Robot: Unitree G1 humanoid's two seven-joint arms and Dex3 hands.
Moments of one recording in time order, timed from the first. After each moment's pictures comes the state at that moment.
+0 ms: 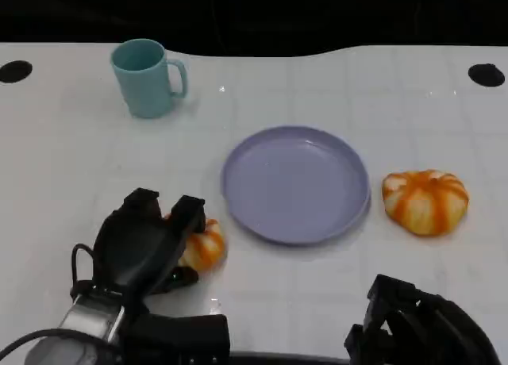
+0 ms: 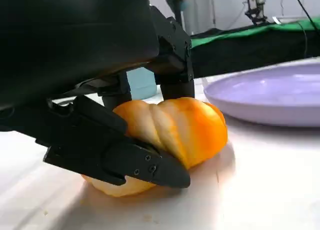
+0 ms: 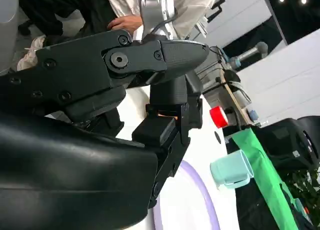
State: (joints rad) left arm -0.33 0.31 -0.54 0.55 0.95 -0.07 0.51; right arm 0.24 -0.05 0.05 -0.11 0.50 0.18 0.63
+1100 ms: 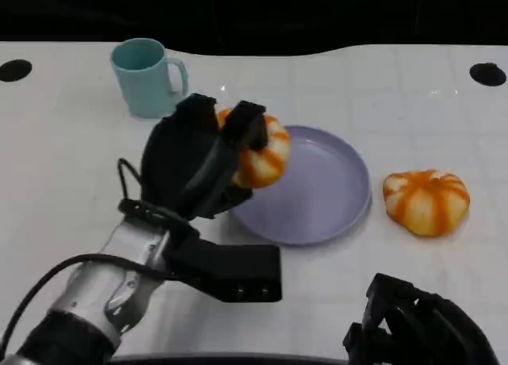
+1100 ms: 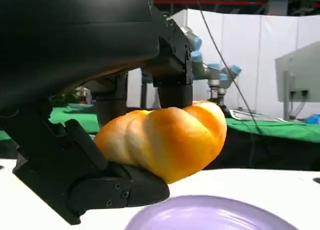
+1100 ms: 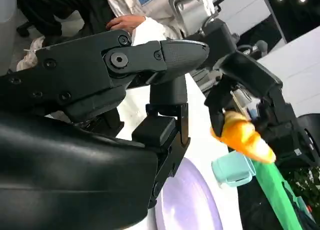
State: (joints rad) left arm -0.53 0.20 -0.49 0.44 0.94 -0.14 0.49; right arm 0.23 -0.05 0.05 -0.09 0.50 0.18 0.63
